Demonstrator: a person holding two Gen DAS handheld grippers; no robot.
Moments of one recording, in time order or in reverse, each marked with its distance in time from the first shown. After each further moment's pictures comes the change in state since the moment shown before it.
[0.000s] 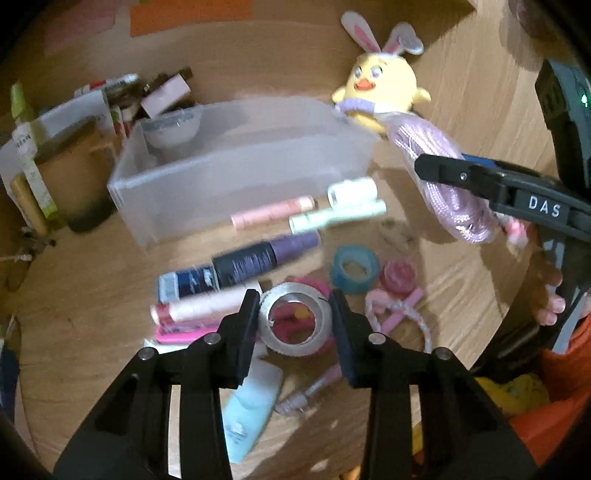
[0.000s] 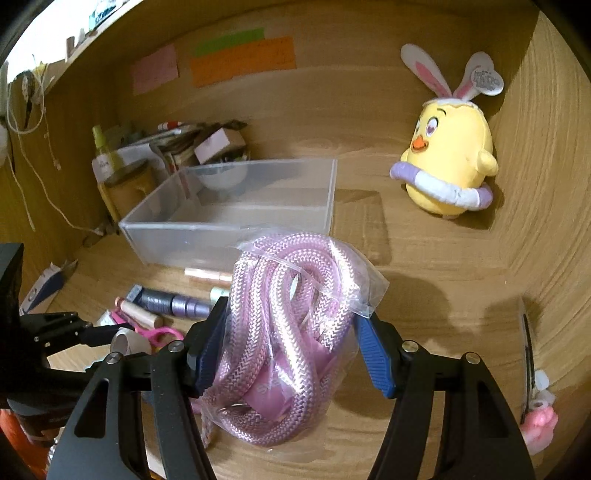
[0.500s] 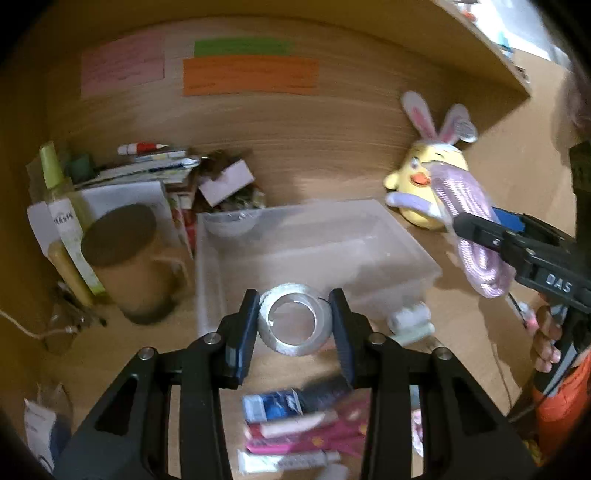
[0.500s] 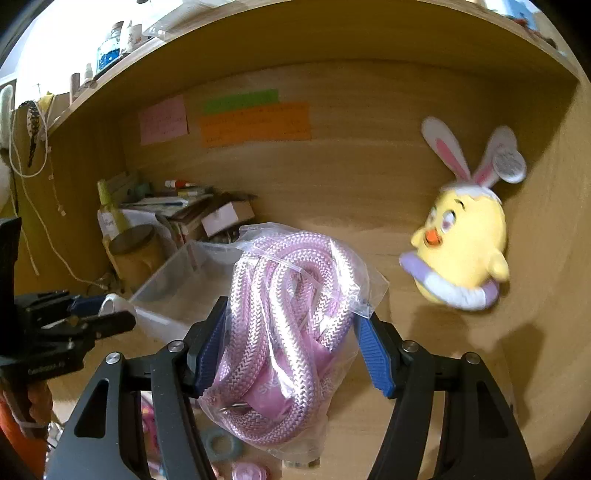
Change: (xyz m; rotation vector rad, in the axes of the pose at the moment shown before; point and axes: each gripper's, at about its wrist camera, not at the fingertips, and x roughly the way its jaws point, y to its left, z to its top) left arm -0.021 0.060 0.092 -0.089 -0.153 0.103; right arm 0.004 0.015 0.080 -0.061 -0.149 0.018
